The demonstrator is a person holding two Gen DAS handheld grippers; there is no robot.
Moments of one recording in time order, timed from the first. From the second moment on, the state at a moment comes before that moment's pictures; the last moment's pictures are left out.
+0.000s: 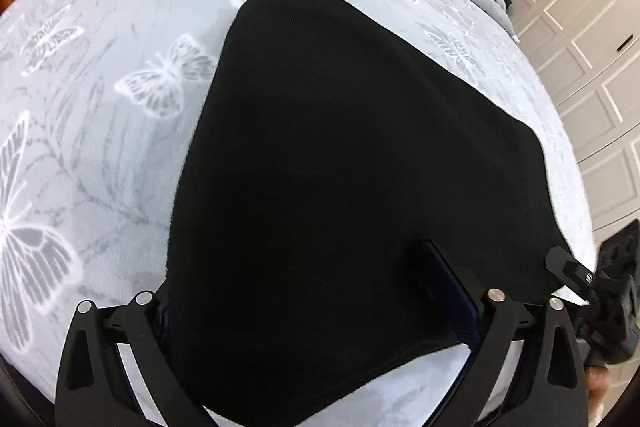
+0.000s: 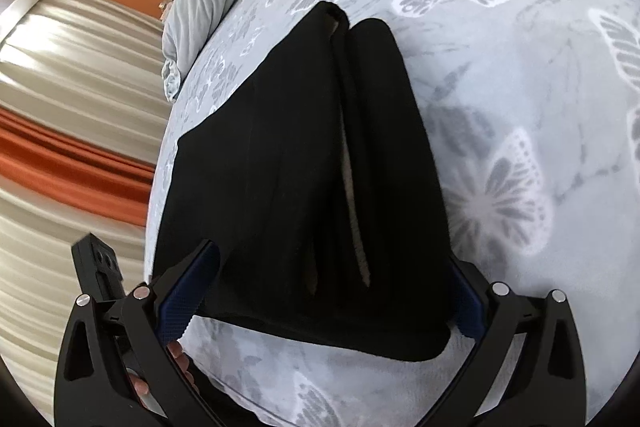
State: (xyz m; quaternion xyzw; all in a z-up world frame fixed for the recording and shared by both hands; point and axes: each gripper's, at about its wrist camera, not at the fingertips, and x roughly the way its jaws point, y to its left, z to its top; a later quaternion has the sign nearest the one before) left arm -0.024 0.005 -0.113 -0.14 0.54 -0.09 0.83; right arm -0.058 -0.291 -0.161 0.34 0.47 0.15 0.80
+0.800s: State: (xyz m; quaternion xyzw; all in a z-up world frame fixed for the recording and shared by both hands) left arm -0.016 -0.018 -0.111 -0.08 0.51 -0.06 0.85; right arm -0.056 -0.277 -0.160 0.31 0.45 0.12 0.83
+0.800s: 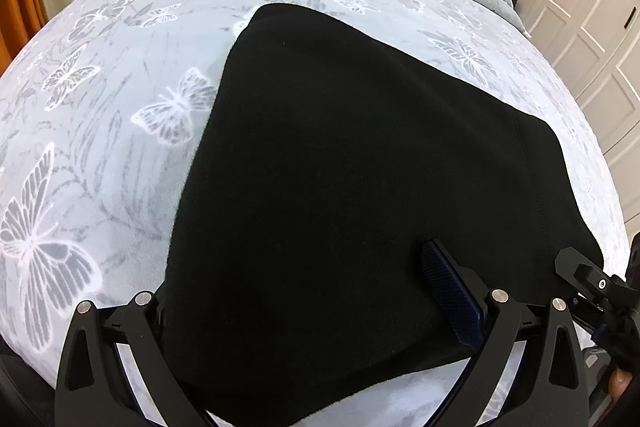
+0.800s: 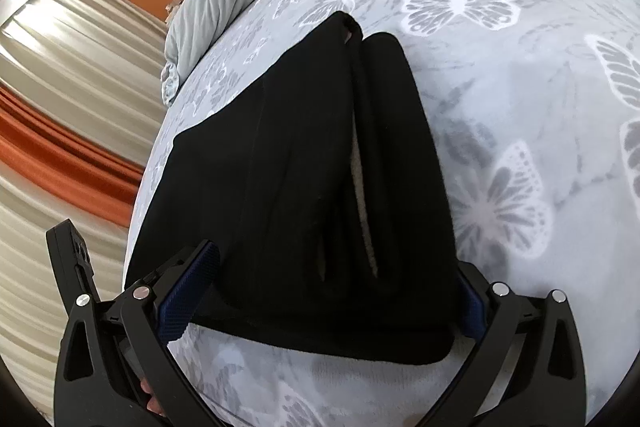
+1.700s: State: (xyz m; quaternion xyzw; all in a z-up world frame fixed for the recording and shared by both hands) left arm -0.044 0.044 -0.111 -0.26 0.54 -0.18 0.78; right arm -0.083 -0.297 -0.168 0.39 0.46 0.15 0.78
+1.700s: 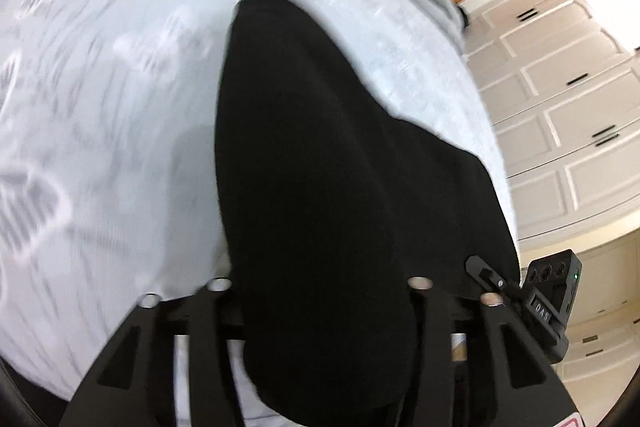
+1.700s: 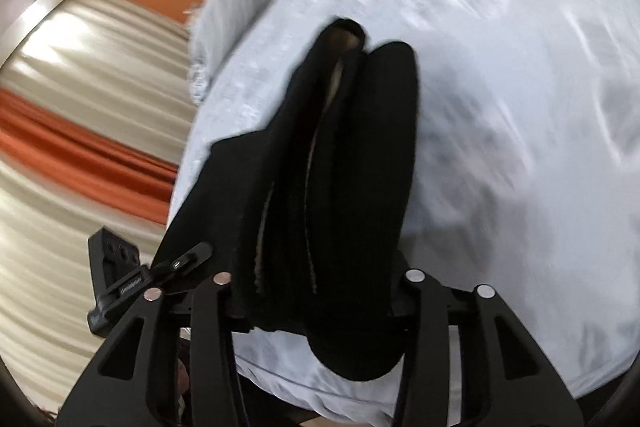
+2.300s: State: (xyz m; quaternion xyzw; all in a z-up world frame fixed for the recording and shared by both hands) left arm -0.054 0.046 -0.110 -0.32 0.50 -0.17 0.79; right arm -0.078 -0.283 -0.149 0.36 0.43 0.18 0.81
